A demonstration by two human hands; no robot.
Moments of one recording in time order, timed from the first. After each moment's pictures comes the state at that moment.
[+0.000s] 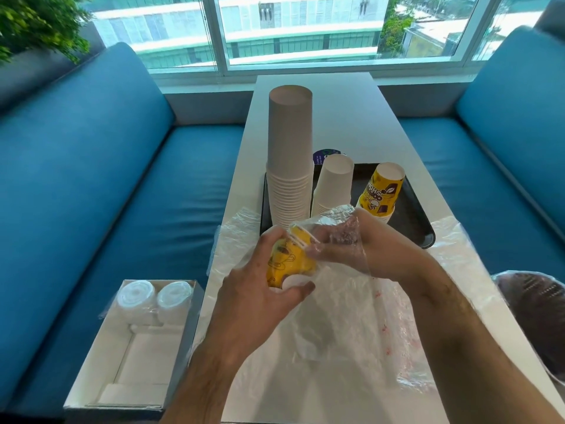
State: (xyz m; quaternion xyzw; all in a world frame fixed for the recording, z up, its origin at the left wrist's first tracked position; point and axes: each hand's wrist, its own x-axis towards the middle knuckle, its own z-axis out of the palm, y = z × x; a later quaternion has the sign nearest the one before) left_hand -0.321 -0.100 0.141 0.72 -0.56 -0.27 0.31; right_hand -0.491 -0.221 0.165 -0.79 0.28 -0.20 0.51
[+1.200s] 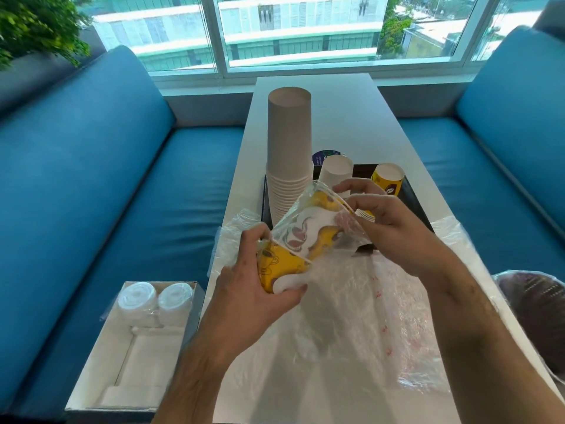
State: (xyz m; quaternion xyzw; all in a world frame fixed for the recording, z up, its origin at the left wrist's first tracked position) left_hand -0.314 -0.096 0.149 0.71 -0.54 -0.29 0.35; right_hand -0.509 -0.231 0.165 -0.72 0.36 -0.30 0.51
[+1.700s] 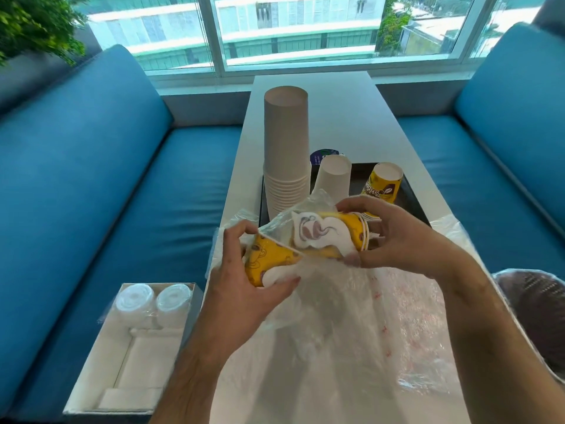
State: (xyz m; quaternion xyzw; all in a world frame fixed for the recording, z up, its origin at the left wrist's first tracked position) left_hand -0.314 -0.100 0.157 0.68 -0.49 -0.34 0.43; right_hand -0.531 -0.244 0.153 -0.74 0.39 -0.19 0.51
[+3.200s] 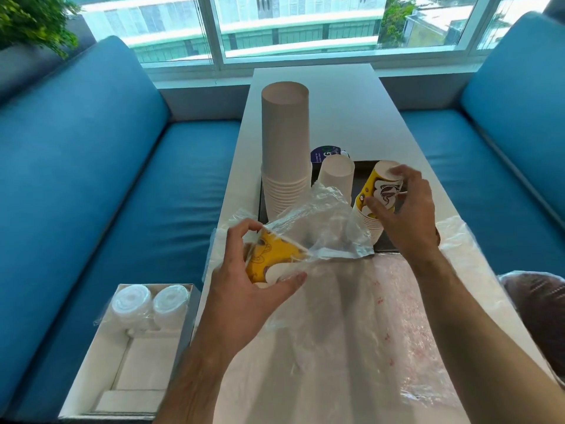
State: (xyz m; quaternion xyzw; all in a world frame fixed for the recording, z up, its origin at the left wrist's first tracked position) left_hand -0.315 -0.119 0.148 0.70 -0.47 -0.33 0.43; right_hand -0.530 -0.311 0.086 -0.66 0.58 -0.43 0.22
